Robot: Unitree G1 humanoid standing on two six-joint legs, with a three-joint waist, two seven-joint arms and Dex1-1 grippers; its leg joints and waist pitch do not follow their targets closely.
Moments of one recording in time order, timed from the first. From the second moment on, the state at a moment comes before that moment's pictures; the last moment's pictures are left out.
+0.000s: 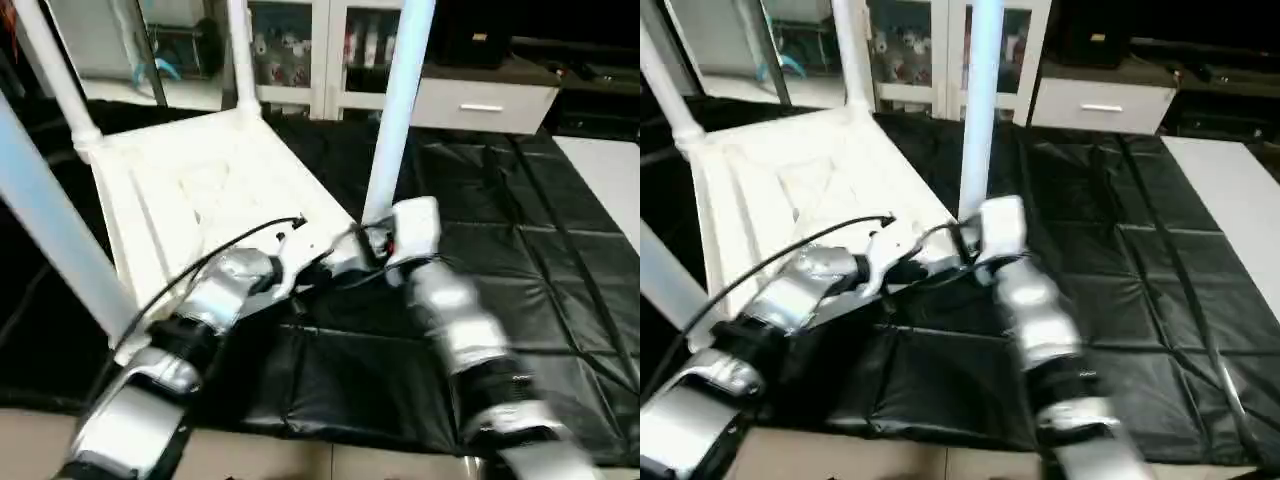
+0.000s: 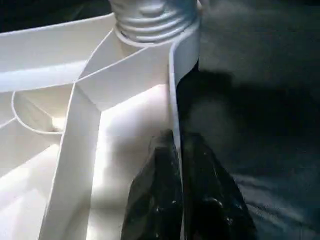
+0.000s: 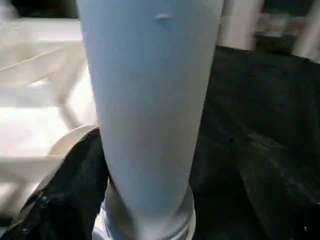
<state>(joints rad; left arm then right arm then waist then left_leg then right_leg) -0.71 0.26 -0.32 0.70 0.14 0.16 -0.86 -0.54 -0.12 0.05 0.53 0.12 0.13 0.33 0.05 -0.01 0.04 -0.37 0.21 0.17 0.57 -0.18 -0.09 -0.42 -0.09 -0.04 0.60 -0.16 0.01</state>
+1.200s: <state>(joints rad) -0.58 0.42 -0.39 0.46 0.04 0.17 -1.30 -0.43 -0.48 0.28 0.35 0.19 0.20 1.17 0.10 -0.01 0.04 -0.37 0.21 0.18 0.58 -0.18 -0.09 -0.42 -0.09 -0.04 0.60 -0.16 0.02</state>
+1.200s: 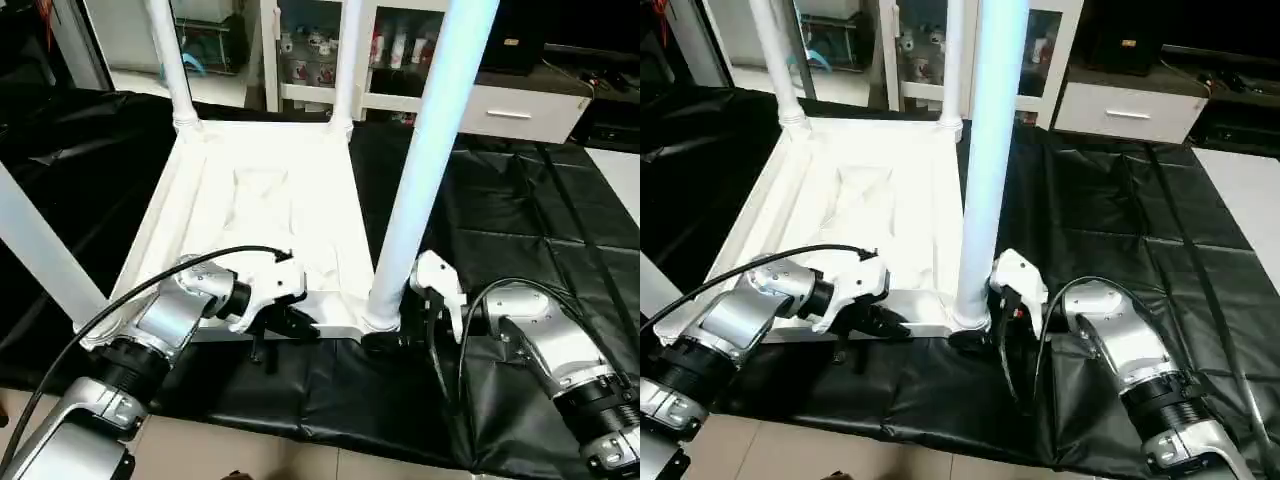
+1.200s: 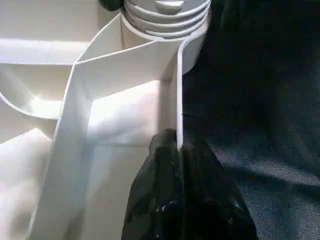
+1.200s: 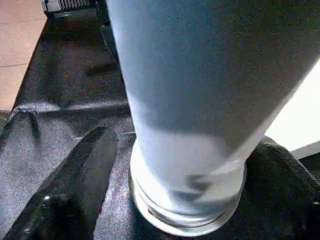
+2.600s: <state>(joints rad) -0.74 0.18 -0.29 0.77 0.12 0.28 -0.72 -0.68 0.03 0.04 0.86 0.08 0.13 0.04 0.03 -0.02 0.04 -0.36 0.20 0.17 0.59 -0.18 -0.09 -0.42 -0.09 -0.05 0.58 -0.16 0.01</state>
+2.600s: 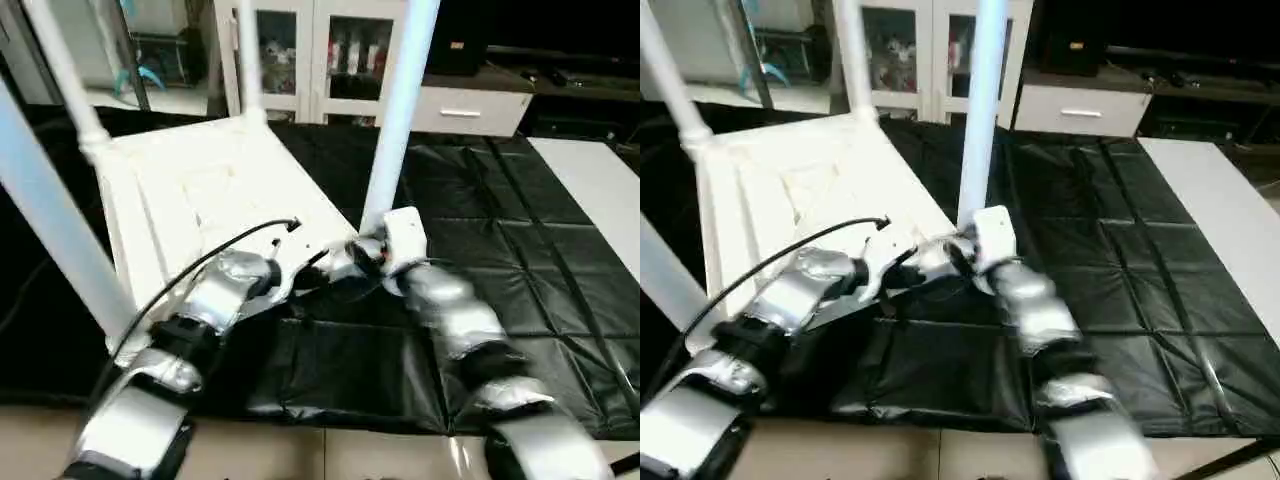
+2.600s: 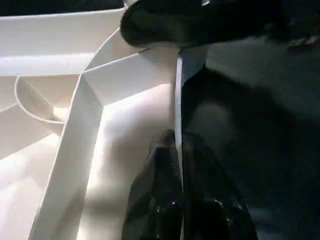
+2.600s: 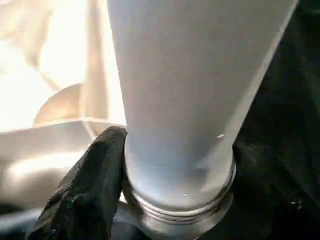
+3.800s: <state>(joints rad) -0.57 0.44 -0.36 0.46 0.01 0.22 -1.27 -0.42 -0.49 0.29 0.32 0.19 0.23 1.10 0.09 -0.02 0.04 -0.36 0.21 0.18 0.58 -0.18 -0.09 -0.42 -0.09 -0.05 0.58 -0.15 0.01</state>
